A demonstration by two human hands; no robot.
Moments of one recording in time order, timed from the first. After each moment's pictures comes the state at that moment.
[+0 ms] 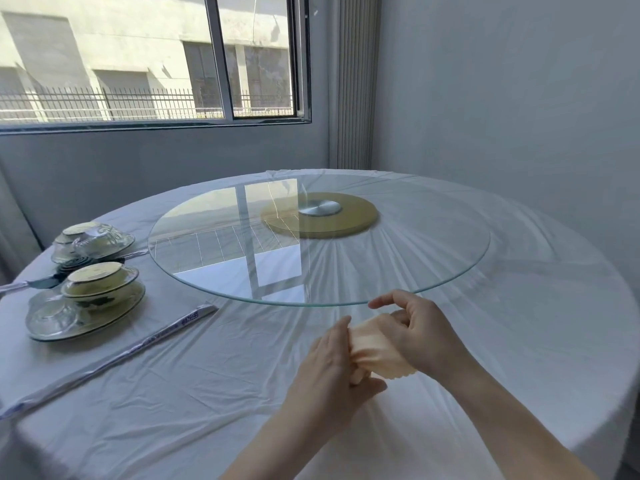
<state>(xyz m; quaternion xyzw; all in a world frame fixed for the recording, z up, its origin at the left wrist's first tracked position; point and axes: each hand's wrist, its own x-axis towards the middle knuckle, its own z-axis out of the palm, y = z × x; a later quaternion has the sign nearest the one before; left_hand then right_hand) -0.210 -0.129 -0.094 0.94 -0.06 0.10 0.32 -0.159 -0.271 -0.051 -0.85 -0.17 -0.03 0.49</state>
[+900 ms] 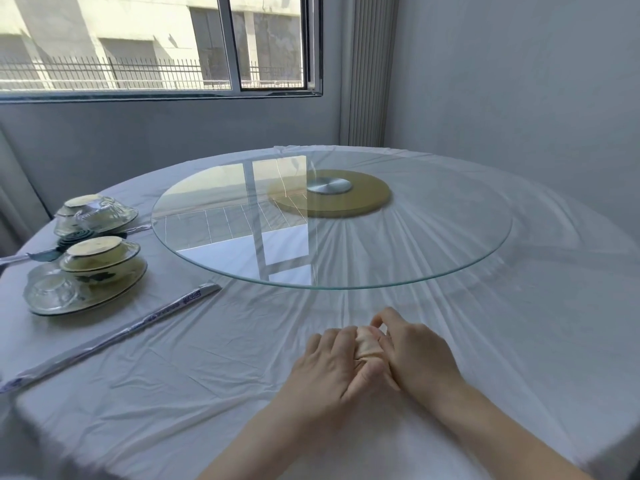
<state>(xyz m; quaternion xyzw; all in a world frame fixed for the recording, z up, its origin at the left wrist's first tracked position) -0.213 -0.112 -0.108 0.97 -0.09 0.04 0.23 -0.148 -0.256 -0.101 -0.95 -0.21 -0.09 0.21</state>
